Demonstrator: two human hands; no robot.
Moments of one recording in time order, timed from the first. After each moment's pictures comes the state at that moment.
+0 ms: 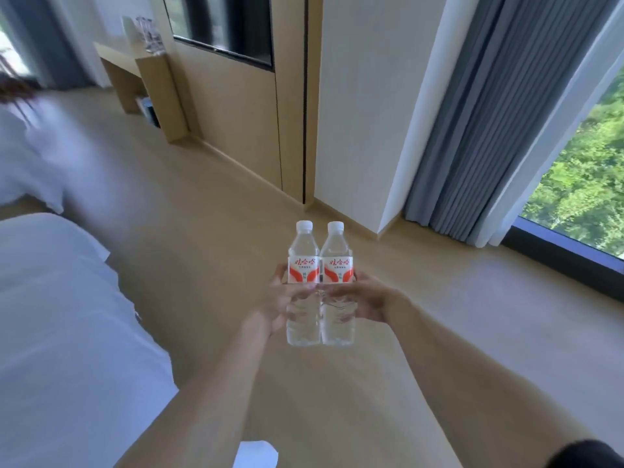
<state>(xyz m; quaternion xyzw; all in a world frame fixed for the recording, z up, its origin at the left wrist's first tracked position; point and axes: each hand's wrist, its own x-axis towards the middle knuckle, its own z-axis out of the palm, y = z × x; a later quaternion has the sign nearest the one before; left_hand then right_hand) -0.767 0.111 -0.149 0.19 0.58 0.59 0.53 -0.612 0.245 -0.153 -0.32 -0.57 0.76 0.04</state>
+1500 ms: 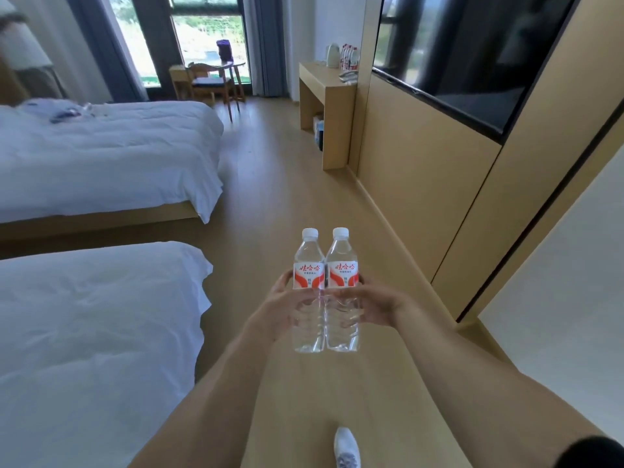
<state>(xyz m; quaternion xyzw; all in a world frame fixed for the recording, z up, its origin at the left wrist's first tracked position) -1.391 0.356 -0.164 0.02 0.59 0.73 0.33 -1.329 0.557 -0.158 -0.18 -0.61 0.75 -0.18</state>
